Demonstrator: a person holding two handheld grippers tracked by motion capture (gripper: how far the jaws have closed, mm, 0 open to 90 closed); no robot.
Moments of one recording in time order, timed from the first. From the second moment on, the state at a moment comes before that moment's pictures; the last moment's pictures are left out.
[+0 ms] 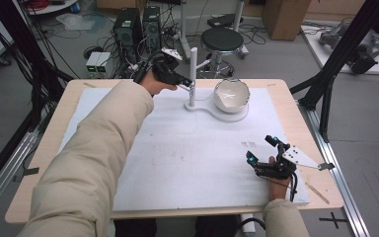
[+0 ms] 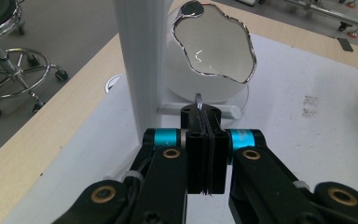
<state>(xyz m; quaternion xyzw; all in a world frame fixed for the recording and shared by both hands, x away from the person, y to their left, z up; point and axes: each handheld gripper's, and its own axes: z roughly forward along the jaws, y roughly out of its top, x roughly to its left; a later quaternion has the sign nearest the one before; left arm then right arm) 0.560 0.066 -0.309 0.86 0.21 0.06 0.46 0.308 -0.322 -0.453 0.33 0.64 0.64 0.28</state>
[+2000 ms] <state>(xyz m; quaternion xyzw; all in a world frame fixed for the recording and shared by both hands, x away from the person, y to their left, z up) 0.428 0.239 -0.313 0.76 0.23 0.21 0.58 0.308 -0.321 -0.453 0.33 0.65 0.63 0.28</state>
